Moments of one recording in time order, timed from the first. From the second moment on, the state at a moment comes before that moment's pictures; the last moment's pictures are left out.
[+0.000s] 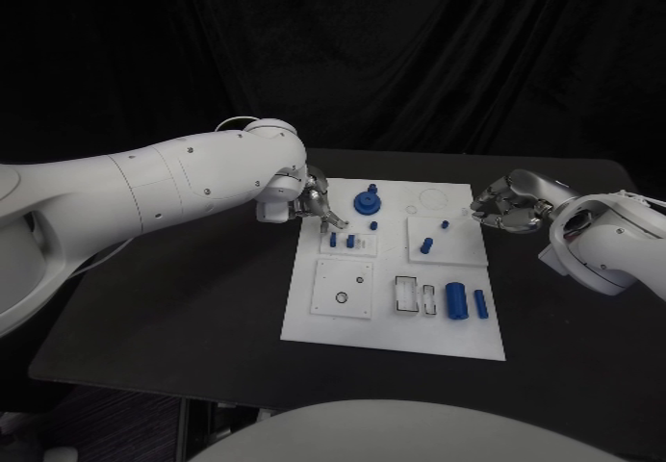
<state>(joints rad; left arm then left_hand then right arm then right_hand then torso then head) 1.42 -0.44 -0.21 1.11 -0.89 0.39 -0.56 1.21 0.13 -0.02 0.29 0.20 0.94 0.07 0.21 1.20 1.46 0.00 1.57 1.31 1.47 -0.04 1.57 1.31 0.05 1.46 0.07 1.41 1.31 1.32 -1.03 -0.25 1.57 -1.22 -0.41 -0.19 1.51 -0.07 0.23 0.28 0.37 0.92 0.13 0.16 0.18 1.35 0.04 1.36 1.23 1.46 -0.03 1.34 1.28 0.09 1.39 0.08 1.03 1.31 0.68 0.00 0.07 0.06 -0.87</state>
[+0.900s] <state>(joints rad) 1.41 -0.43 -0.21 1.10 -0.89 0.40 -0.57 1.20 0.13 -0.02 0.28 0.23 0.95 0.07 0.21 1.20 1.46 0.00 1.57 1.31 1.47 -0.04 1.57 1.31 0.05 1.45 0.07 1.41 1.31 1.32 -1.03 -0.25 1.57 -1.22 -0.40 -0.19 1.51 -0.07 0.23 0.28 0.37 0.92 0.13 0.16 0.18 1.35 0.04 1.36 1.23 1.46 -0.03 1.34 1.28 0.09 1.39 0.08 1.03 1.31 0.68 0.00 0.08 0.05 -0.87</state>
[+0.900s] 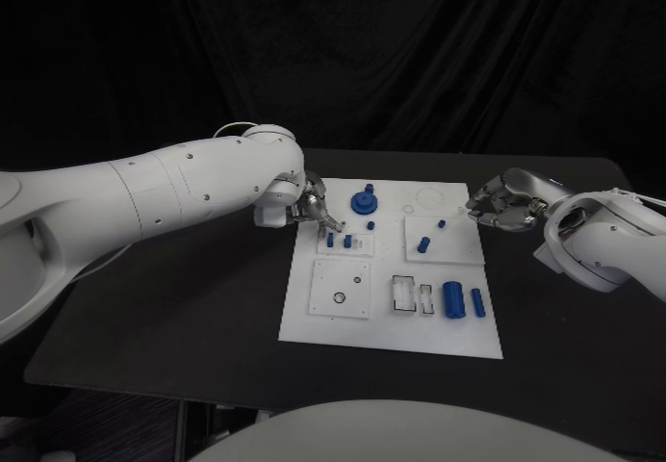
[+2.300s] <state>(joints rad) 1.39 -0.42 -0.21 1.09 -0.89 0.44 -0.55 1.25 0.06 0.20 0.22 0.41 0.99 0.04 0.18 1.17 1.47 -0.01 1.57 1.31 1.47 -0.05 1.57 1.31 0.05 1.46 0.06 1.41 1.31 1.32 -1.02 -0.25 1.56 -1.21 -0.40 -0.20 1.51 -0.07 0.24 0.28 0.37 0.92 0.13 0.16 0.18 1.35 0.04 1.36 1.23 1.46 -0.03 1.34 1.28 0.09 1.39 0.08 1.03 1.31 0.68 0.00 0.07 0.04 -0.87</state>
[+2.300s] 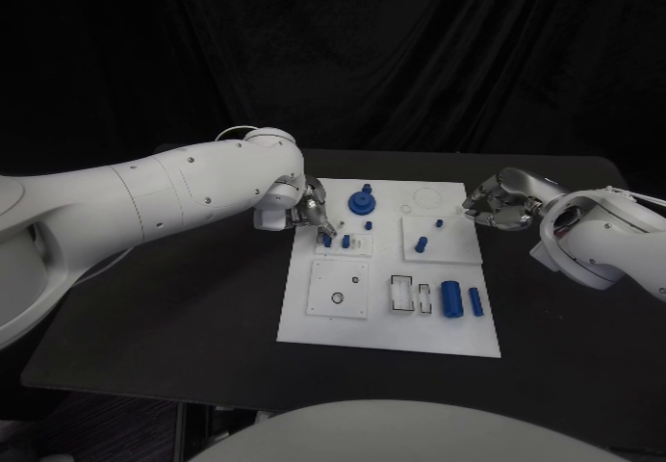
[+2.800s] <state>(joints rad) 1.39 -0.46 -0.21 1.12 -0.89 0.37 -0.53 1.13 -0.08 0.55 0.13 0.36 1.02 0.04 0.22 1.21 1.47 -0.02 1.57 1.31 1.47 -0.07 1.57 1.31 0.05 1.46 0.05 1.41 1.31 1.32 -1.02 -0.25 1.56 -1.21 -0.39 -0.20 1.51 -0.07 0.24 0.28 0.37 0.92 0.13 0.16 0.18 1.35 0.04 1.36 1.23 1.46 -0.03 1.34 1.28 0.09 1.39 0.08 1.02 1.31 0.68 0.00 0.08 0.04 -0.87</state>
